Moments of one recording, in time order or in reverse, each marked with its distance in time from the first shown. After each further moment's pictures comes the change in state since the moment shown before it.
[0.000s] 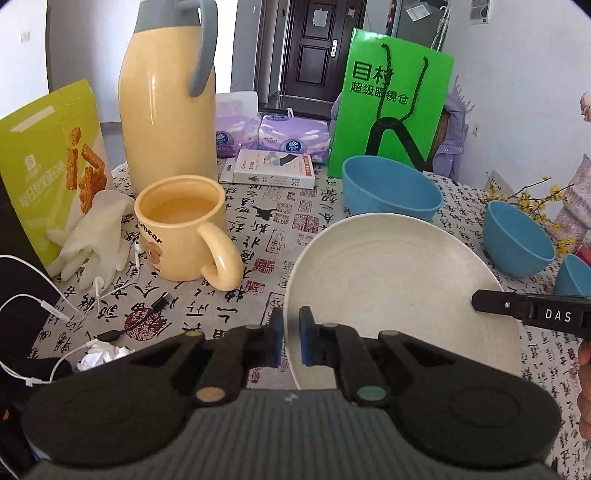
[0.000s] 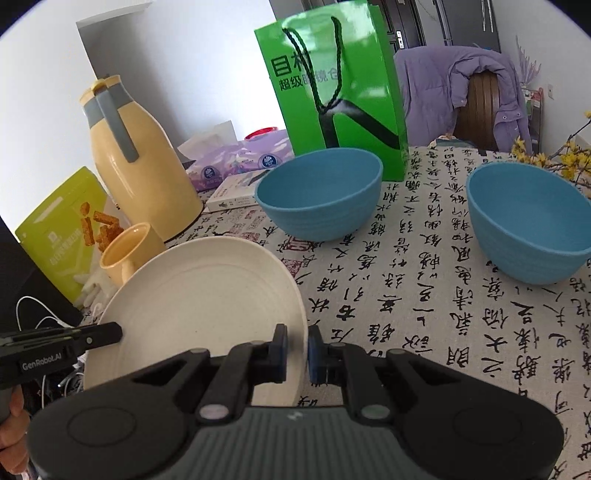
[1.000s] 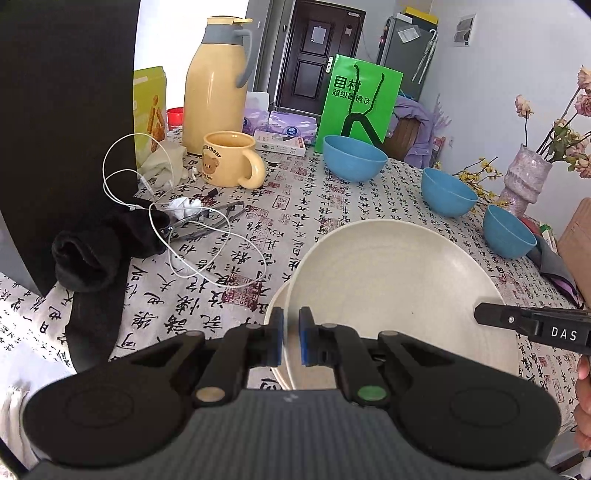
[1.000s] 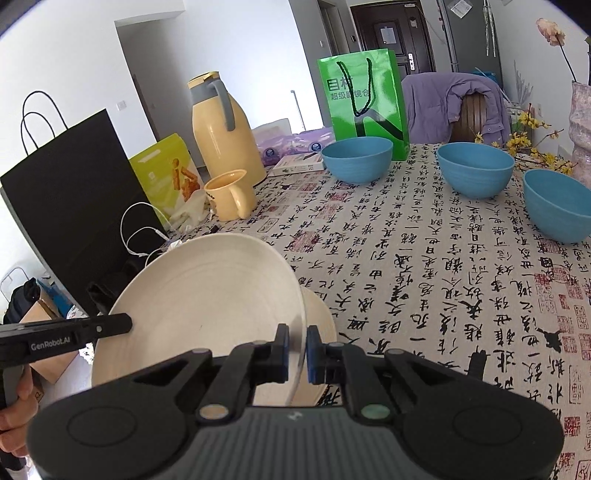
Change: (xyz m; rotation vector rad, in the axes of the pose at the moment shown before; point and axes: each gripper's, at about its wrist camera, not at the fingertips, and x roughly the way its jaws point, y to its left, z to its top) left arm -0.185 0.021 -0.162 -0.042 -0.047 -0.047; right arm -0.188 0.080 -0.174 -0.054 -0.047 0.009
